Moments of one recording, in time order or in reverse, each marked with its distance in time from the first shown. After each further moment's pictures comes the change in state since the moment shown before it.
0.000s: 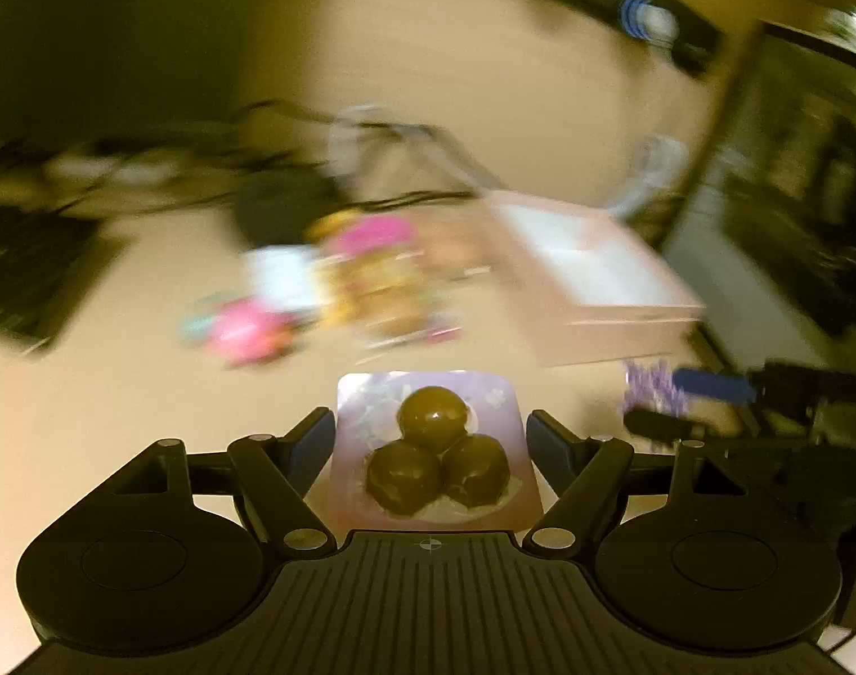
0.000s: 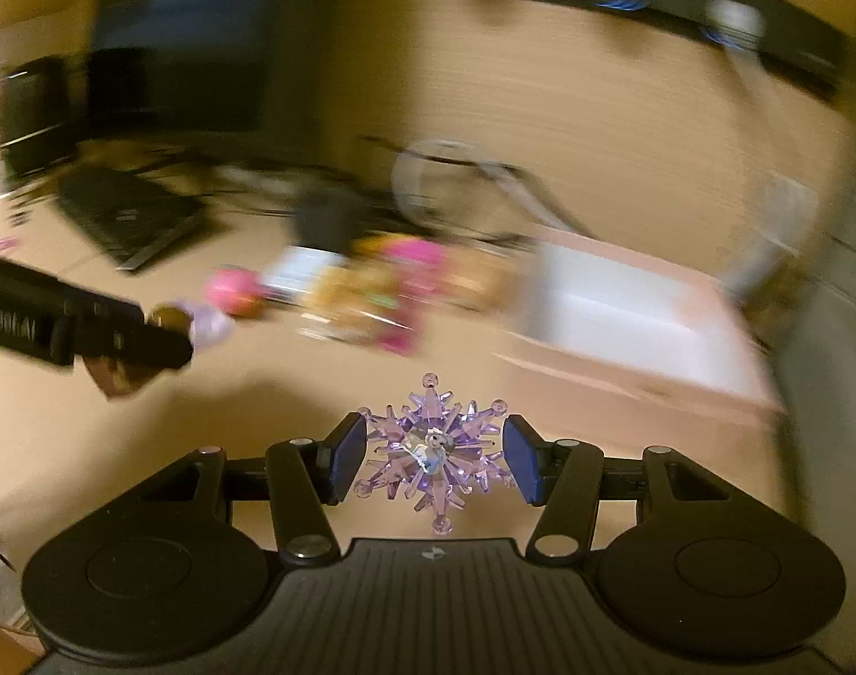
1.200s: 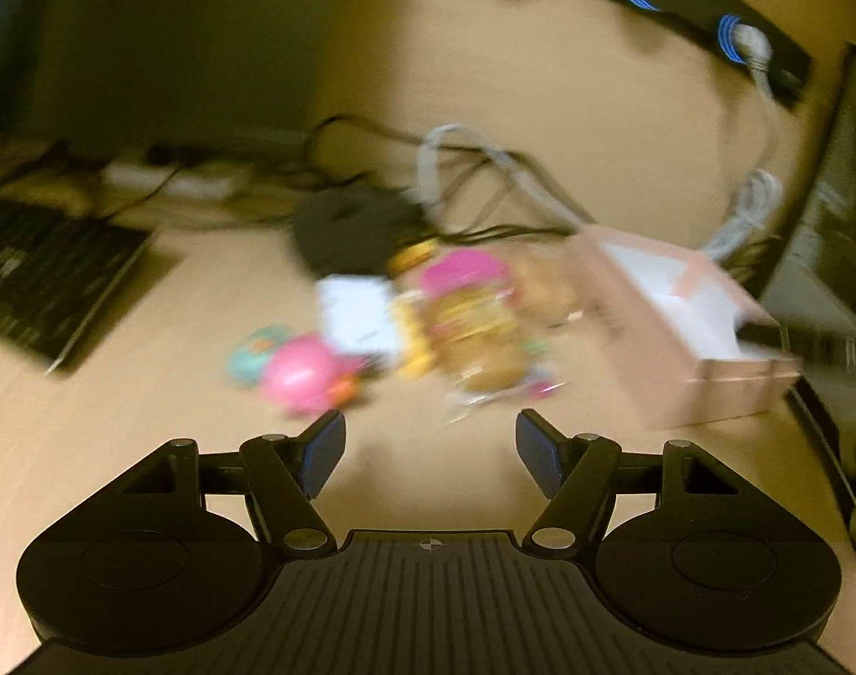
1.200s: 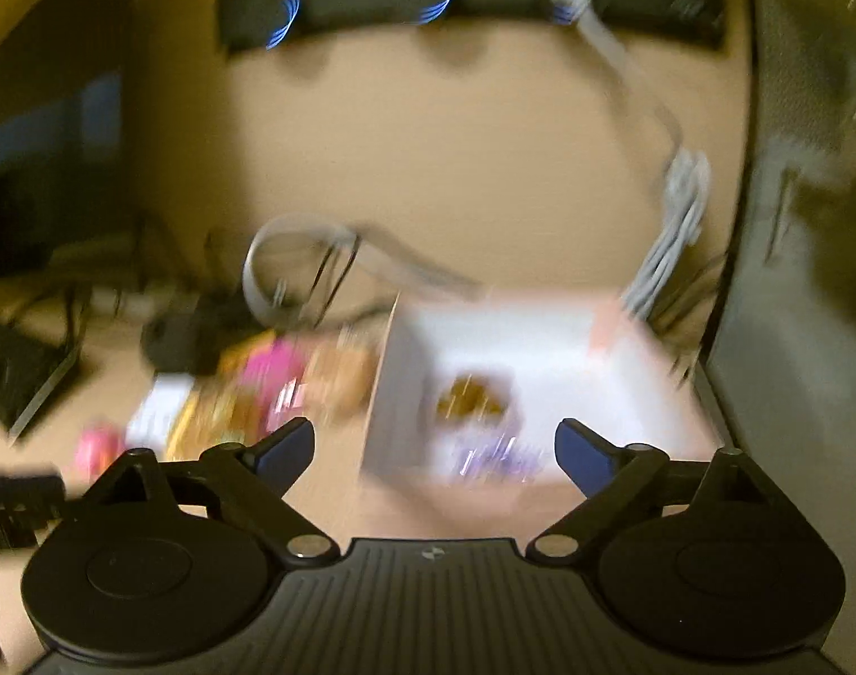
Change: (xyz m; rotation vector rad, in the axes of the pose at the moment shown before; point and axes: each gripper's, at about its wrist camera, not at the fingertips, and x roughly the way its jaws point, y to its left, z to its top) left arm 0.040 0.048 -0.003 -0.109 -0.083 0.200; right arm 0.051 -0.063 0.042 0.223 -0.065 -0.091
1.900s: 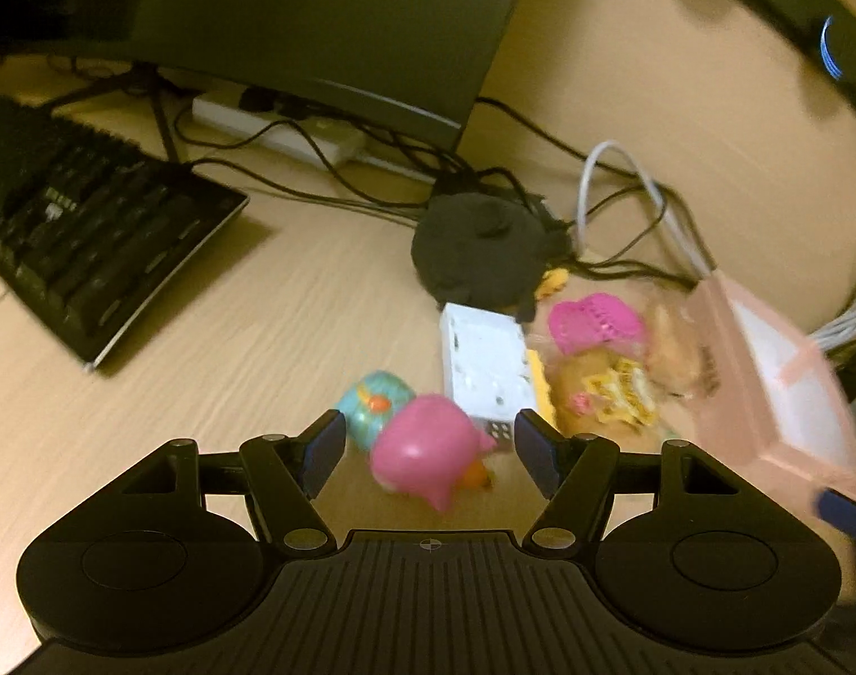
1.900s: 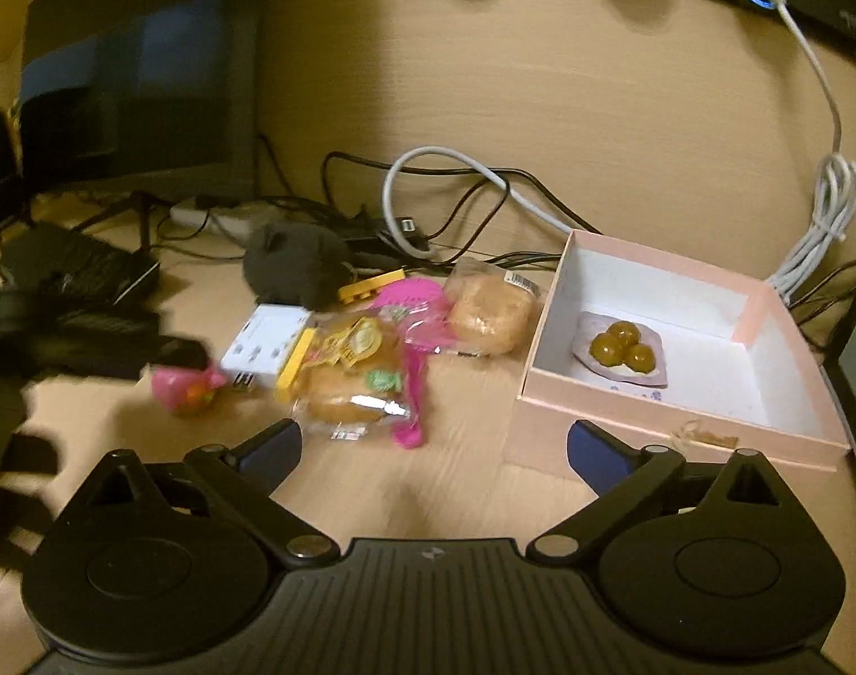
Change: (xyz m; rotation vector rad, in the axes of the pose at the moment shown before) left arm 0.055 0.041 0.042 -0.169 0.062 0.129; right arm 0.021 0.084 -0.016 -0.138 0.053 0.105
